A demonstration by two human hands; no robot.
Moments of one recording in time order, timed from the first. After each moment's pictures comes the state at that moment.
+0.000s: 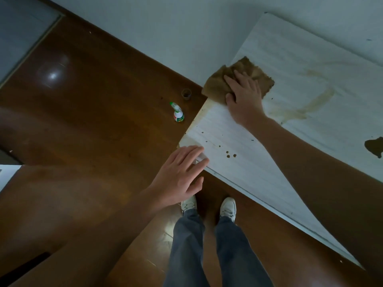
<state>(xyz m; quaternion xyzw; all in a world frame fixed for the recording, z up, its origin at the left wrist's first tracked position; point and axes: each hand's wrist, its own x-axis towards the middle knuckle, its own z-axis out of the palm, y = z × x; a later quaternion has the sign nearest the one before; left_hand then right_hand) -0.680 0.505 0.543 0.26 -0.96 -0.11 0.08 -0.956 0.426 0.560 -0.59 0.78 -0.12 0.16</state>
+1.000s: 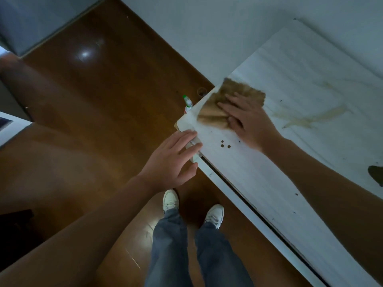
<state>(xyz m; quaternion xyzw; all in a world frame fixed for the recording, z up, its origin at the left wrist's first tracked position) -0.692 0.547 0.553 0.39 -0.91 -0.13 0.09 -0.977 0.489 0.551 -0.80 0.57 -0.08 0.15</state>
